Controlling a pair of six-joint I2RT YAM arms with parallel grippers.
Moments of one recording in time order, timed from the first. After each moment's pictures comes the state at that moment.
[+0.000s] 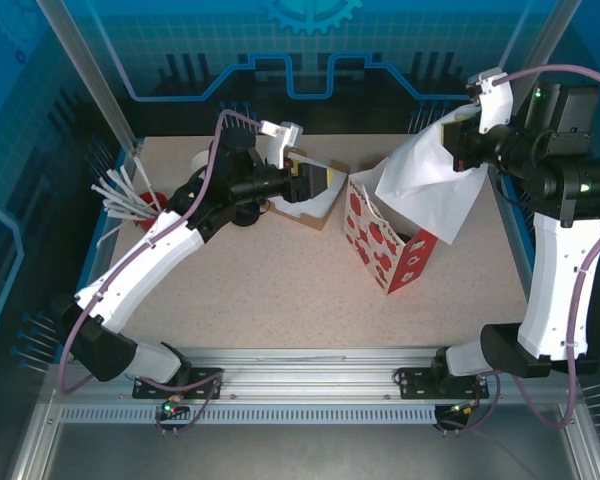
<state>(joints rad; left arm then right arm) -0.57 1.43 1.49 -0.34 0.47 -0.48 0.02 1.44 2.28 -1.32 -0.40 -0.16</state>
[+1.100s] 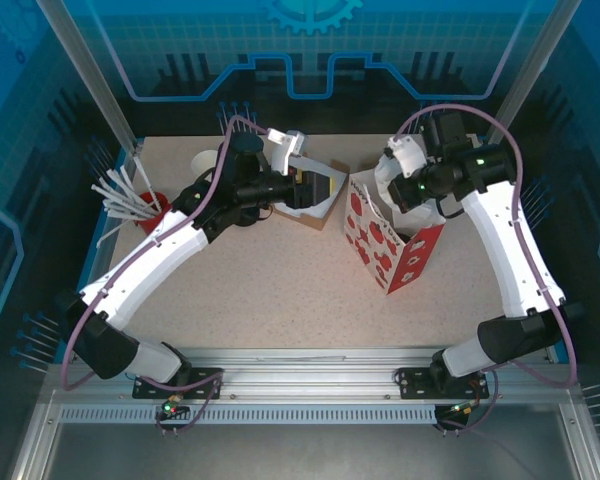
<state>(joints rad) -0.58 1.44 1.47 -0.38 0.47 -0.47 0.28 1.49 1.80 -1.33 -0.16 -0.21</state>
